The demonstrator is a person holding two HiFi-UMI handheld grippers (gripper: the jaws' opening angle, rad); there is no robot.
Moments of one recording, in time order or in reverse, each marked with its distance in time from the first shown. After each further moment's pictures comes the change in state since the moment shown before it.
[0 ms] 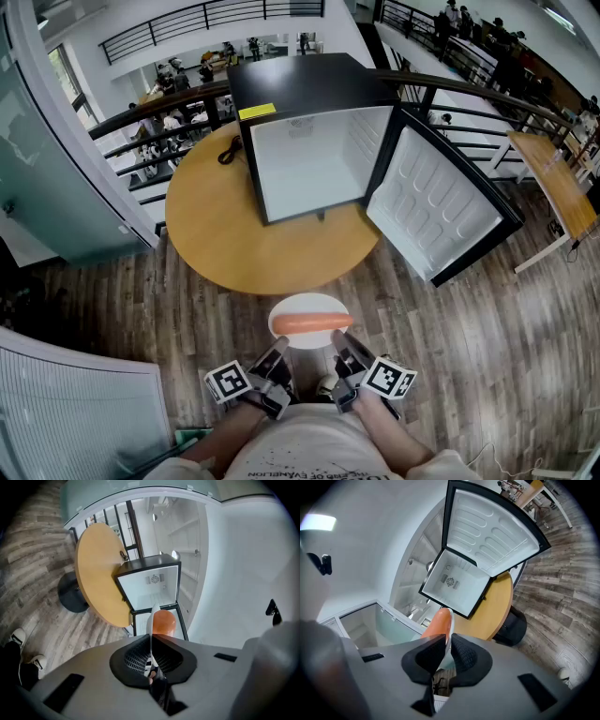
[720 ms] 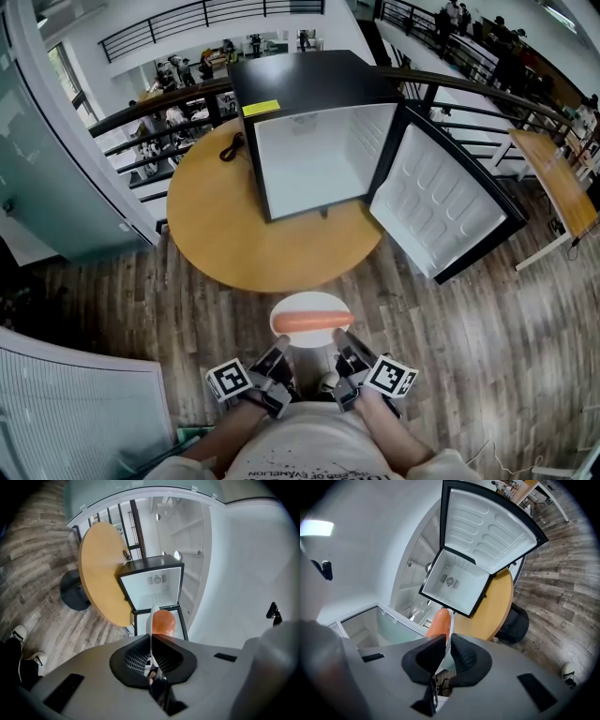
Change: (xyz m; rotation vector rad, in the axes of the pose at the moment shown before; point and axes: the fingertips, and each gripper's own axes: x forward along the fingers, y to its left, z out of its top) left arm -0.005 0.008 0.007 -0.011 0.007 0.012; right arm 0.005 0.002 -0.005 0.041 -0.007 0.024
